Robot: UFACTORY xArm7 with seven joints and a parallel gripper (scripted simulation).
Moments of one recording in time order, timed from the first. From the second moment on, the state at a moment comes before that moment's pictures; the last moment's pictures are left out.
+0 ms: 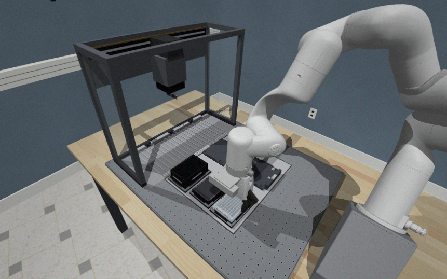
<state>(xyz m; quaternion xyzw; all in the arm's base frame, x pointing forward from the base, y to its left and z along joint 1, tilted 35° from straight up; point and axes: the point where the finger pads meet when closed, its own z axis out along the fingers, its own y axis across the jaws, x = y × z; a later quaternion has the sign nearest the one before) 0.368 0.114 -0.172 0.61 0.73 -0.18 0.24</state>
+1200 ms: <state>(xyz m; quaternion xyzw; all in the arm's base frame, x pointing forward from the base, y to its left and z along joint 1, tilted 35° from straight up) 0.365 0.128 -0.151 0.61 0.73 -0.18 0.24</state>
